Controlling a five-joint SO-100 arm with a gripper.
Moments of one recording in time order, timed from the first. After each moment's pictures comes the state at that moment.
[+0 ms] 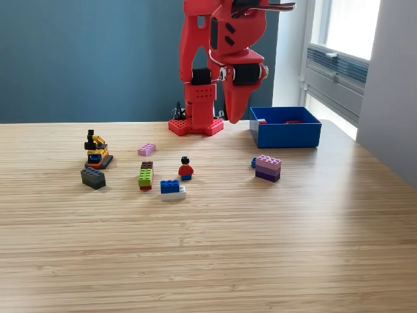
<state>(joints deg) -13.8 83.3 73.4 96.8 5.6</state>
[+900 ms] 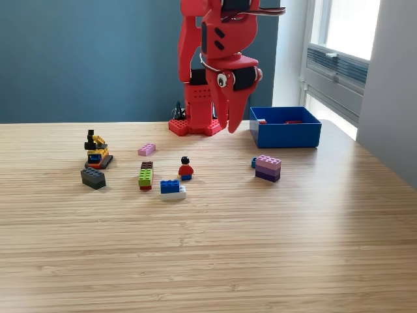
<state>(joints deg) -13.8 83.3 75.4 92.9 -12.7</state>
